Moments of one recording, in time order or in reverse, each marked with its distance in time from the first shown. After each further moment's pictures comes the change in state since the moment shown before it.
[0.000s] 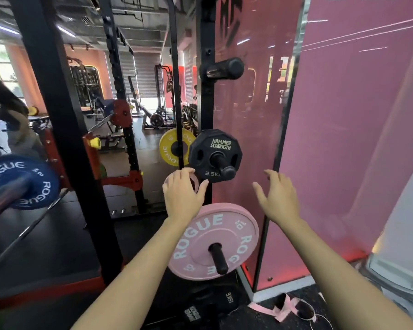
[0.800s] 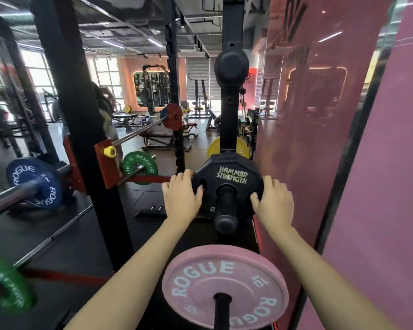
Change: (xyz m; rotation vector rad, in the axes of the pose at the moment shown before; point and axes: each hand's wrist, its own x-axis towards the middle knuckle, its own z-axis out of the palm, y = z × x) left_hand 0.120 -0.017 0.114 0.392 0.107 -0.164; right_hand 0.181 0.034 0.148 0.085 -0.065 -0.228
